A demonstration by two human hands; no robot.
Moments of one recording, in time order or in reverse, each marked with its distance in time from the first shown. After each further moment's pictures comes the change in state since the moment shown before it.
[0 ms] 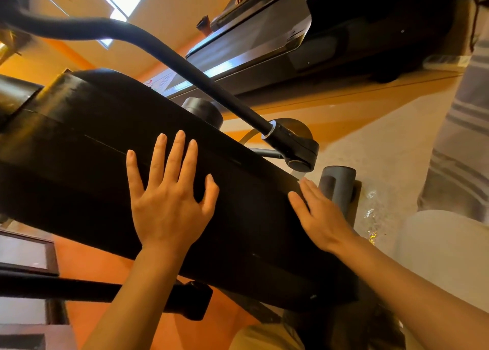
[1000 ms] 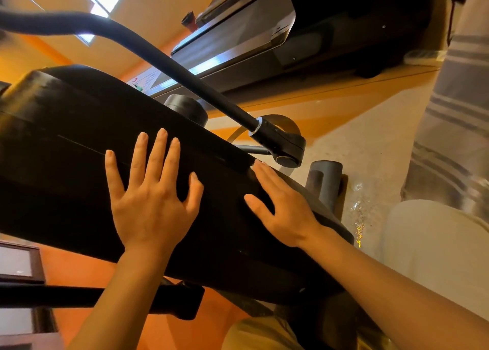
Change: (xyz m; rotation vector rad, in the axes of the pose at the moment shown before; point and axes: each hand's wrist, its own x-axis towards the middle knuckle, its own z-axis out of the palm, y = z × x) left_hand 0.000 0.001 -0.003 -0.043 -0.007 -0.011; right_hand 0.002 -0.036 0.011 0.038 0.039 -0.318
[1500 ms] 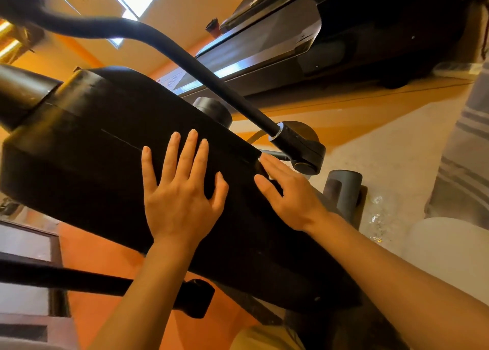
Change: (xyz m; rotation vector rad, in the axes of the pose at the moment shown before) left_hand -0.001 0.000 0.003 0.008 0.032 0.009; right_hand 0.030 -0.023 -0.006 0.103 0.003 -0.057
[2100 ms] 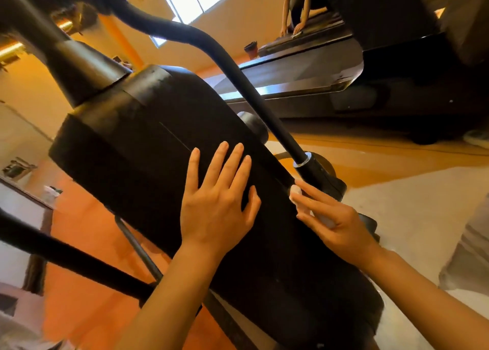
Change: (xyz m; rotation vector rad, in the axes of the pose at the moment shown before) left_hand -0.003 -0.002 0.005 -0.038 0.054 0.003; right_hand 0.003 0.038 -0.028 0.017 -0.082 -0.406
